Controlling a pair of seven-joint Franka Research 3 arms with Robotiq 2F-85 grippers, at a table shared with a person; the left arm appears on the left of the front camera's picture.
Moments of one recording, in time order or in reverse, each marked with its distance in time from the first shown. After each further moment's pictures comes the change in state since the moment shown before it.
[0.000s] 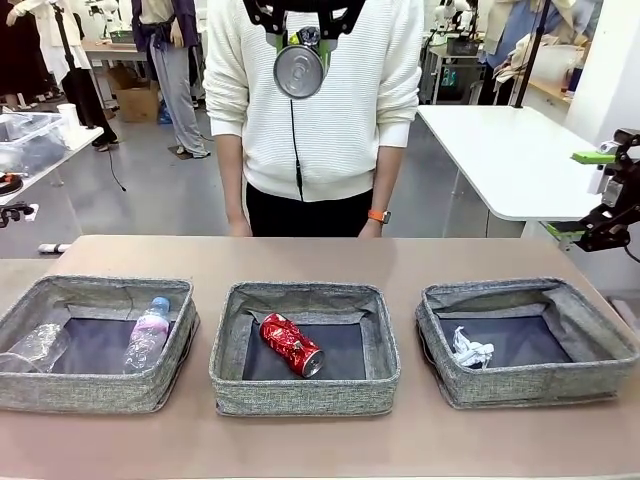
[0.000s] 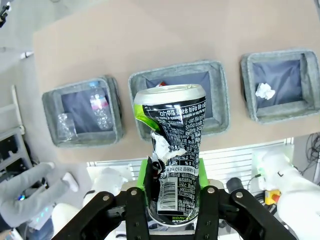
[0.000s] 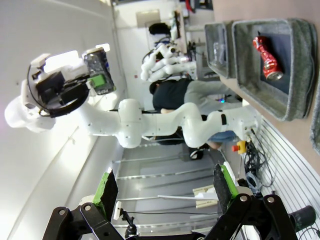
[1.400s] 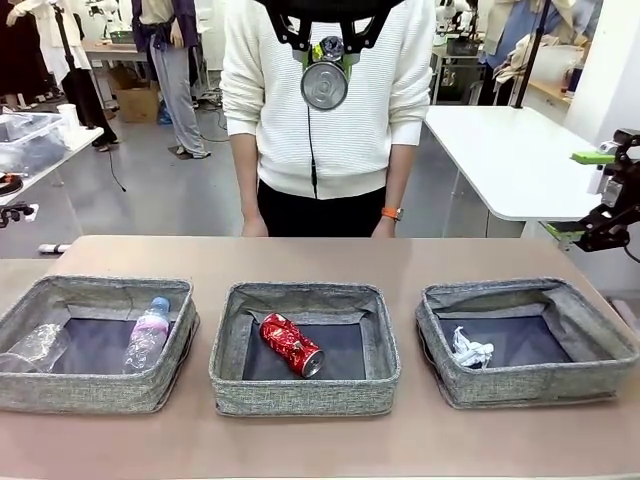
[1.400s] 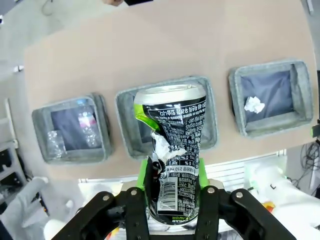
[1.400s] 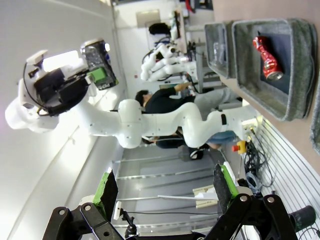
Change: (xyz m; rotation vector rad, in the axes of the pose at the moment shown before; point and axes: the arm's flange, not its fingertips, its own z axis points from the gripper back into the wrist) left arm 0.010 -0.019 -0.015 -0.037 -0.070 -0.010; right arm 0.000 0.000 0.000 0.000 0.000 0.000
